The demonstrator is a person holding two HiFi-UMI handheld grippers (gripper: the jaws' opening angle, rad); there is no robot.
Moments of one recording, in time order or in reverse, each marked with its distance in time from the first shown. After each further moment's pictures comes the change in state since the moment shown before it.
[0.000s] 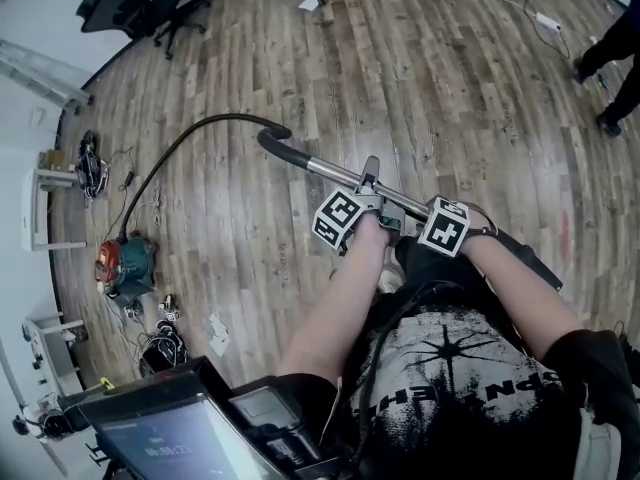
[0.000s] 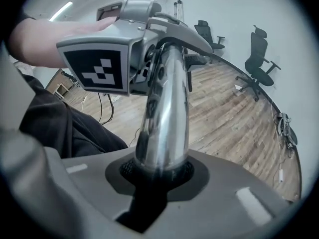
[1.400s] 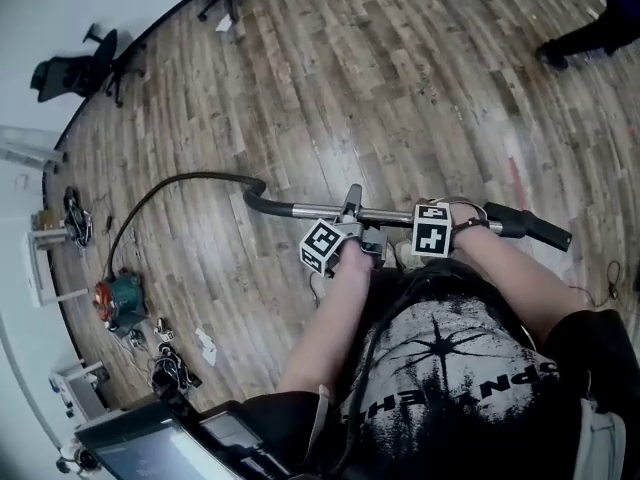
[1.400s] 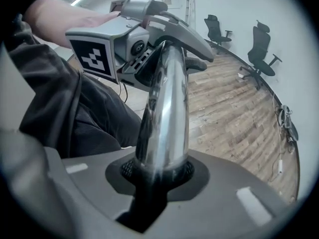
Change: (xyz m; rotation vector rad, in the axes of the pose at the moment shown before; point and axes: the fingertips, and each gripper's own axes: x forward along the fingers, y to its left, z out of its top) left arm -0.003 -0.005 -0.348 -0.080 0.129 0.074; right arm -0.078 0.011 -0.337 -0.121 0.085 0.044
